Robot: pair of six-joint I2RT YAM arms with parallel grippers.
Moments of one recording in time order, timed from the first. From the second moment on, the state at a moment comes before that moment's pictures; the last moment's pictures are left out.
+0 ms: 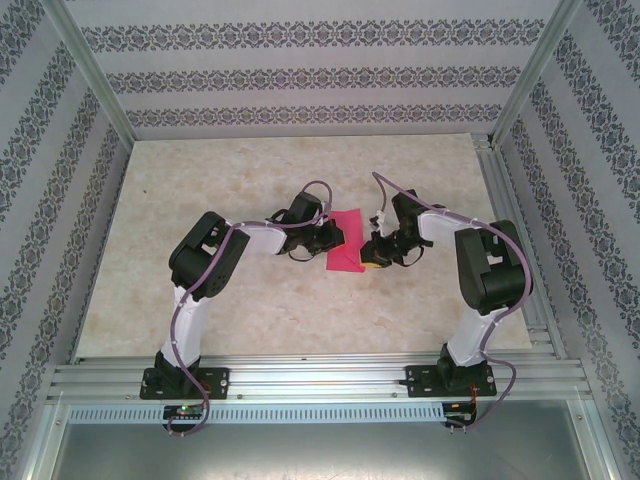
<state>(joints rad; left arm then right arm) -0.61 2.15 1.26 0.13 0.51 -0.93 0.23 1.81 1.02 -0.62 -0.73 0.21</state>
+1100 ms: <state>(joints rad) -0.59 2.05 1.36 0.01 0.52 -0.87 0.15 1.77 0.95 -0.40 -0.71 0.39</state>
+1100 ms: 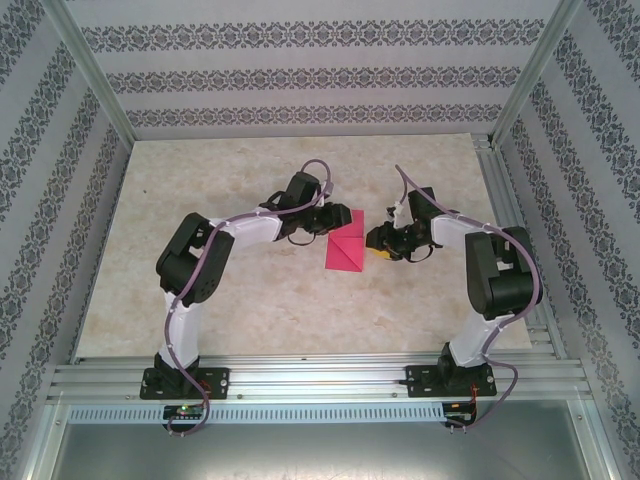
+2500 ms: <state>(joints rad) -0.58 2.17 1.32 0.01 0.60 -0.88 0.23 1.89 1.01 -0.30 -0.71 0.45</state>
